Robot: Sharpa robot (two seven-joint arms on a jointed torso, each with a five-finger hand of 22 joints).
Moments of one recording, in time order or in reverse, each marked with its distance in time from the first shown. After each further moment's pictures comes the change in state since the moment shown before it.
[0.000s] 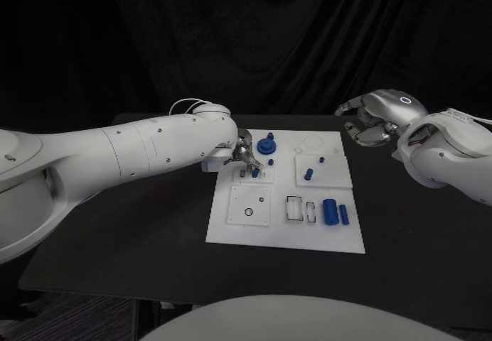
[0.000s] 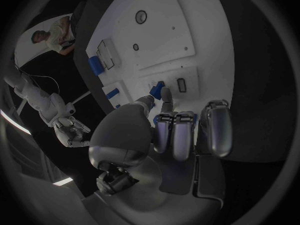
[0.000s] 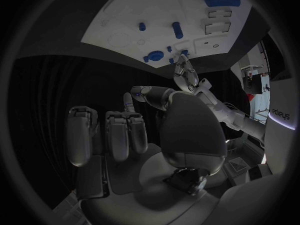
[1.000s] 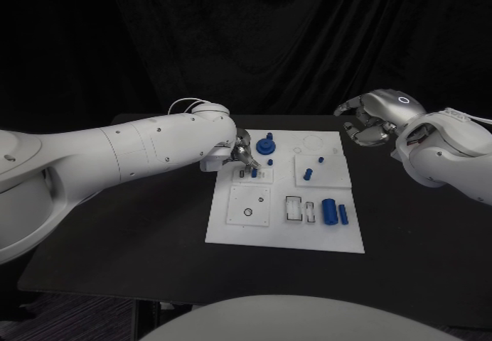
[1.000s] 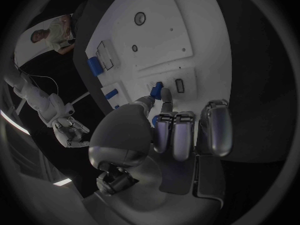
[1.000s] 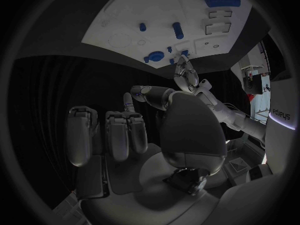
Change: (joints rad) left arm 0.000 0.001 0.001 -0.009 0.002 0.017 -0.002; left_hand 0.038 -0.009 0.031 -0.030 0.047 -0.011 -0.003 0.000 0.007 0.000 0.000 0.000 0.000 0.000 0.000 0.000 0.000 0.000 0.000 0.000 -0.008 0.000; right arm 0.000 0.004 0.000 -0.005 0.000 0.005 -0.003; right_hand 0.000 0.000 0.006 -0.011 0.000 0.000 0.000 0.000 0.000 0.000 0.000 0.000 0.000 0.000 0.000 0.000 0.000 0.000 0.000 0.000 0.000 0.000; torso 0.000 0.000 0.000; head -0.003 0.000
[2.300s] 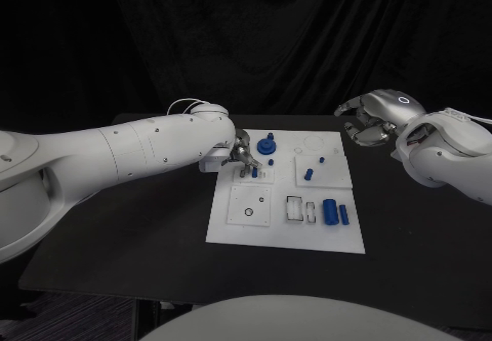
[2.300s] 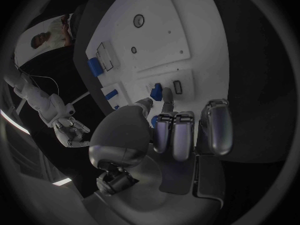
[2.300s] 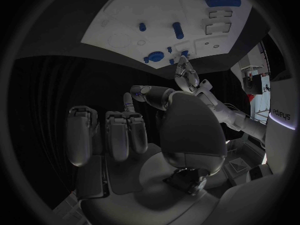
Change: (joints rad) left arm 0.000 -0.011 -0.001 0.013 0.000 -0.003 -0.002; left_hand -0.099 0.033 -0.012 0.058 -0.126 -0.005 0.016 -0.052 -0.055 0.003 0.003 0.000 0.000 0.000 0.007 0.000 0.000 0.000 -0.007 0.007 -0.011 0.000; right arm 0.000 0.004 0.000 -0.004 0.000 0.004 0.000; right_hand 0.000 0.000 0.004 -0.010 0.000 0.000 0.000 0.000 0.000 0.000 0.000 0.000 0.000 0.000 0.000 0.000 0.000 0.000 0.000 0.000 -0.004 0.000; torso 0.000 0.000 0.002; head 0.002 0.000
